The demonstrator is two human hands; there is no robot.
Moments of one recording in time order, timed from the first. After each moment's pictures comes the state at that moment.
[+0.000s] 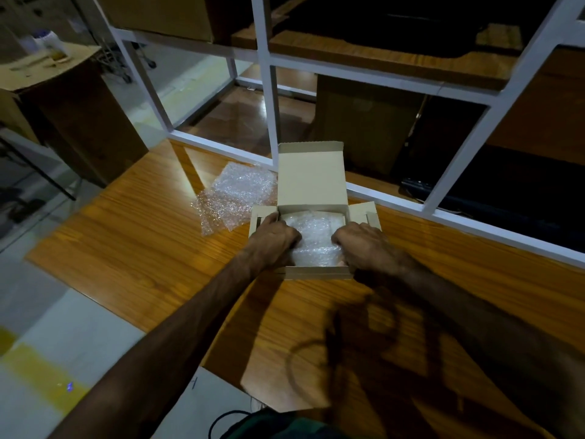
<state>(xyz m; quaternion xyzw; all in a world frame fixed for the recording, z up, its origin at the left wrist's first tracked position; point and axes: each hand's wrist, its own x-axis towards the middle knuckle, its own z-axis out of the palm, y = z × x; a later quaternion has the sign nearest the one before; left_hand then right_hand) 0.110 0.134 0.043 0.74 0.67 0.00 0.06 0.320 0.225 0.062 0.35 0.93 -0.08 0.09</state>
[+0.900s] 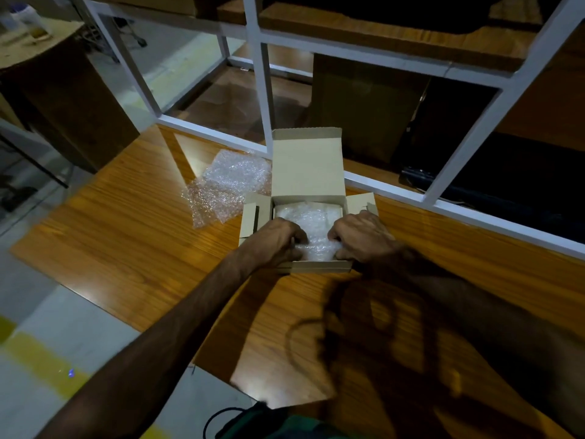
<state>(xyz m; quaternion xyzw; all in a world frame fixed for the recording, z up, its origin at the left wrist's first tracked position) 0.118 0.140 0.038 0.72 0.65 0.14 0.19 0.328 0.238 0.078 0.28 0.94 -0.10 0.13</state>
